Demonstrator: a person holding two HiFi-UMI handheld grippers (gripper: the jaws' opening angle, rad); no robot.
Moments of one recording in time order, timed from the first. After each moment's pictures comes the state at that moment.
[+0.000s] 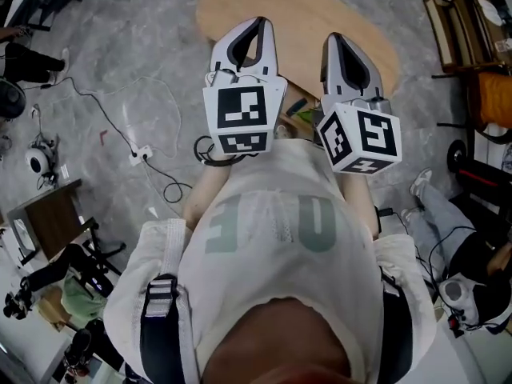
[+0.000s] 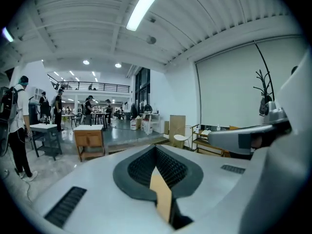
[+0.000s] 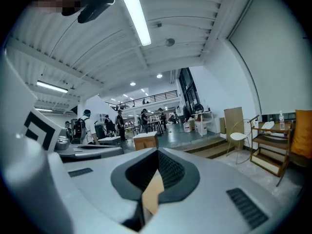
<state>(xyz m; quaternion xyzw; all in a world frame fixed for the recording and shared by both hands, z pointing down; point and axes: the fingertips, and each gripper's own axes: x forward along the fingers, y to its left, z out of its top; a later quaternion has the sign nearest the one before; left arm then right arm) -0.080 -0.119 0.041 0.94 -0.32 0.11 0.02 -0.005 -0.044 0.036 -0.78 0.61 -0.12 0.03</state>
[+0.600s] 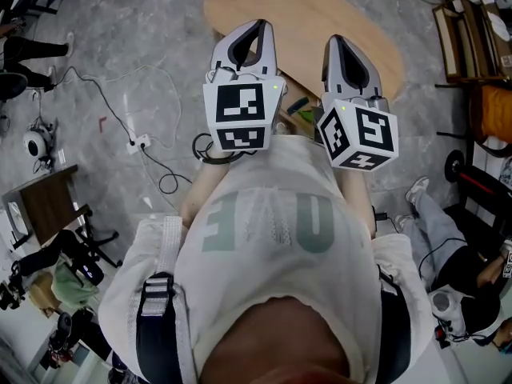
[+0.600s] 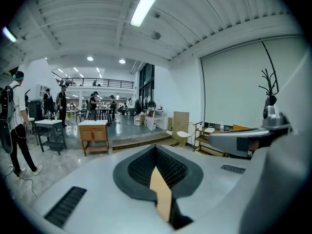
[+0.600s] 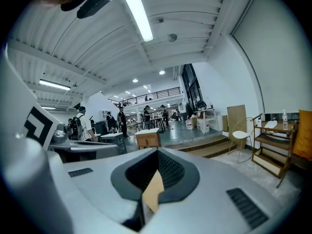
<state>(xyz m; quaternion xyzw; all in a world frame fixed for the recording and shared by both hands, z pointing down) -0.091 -0.121 0.055 0.93 -0.34 0.13 0.04 -0.005 -0.049 0.053 -0.77 0.62 -0.13 0.01</state>
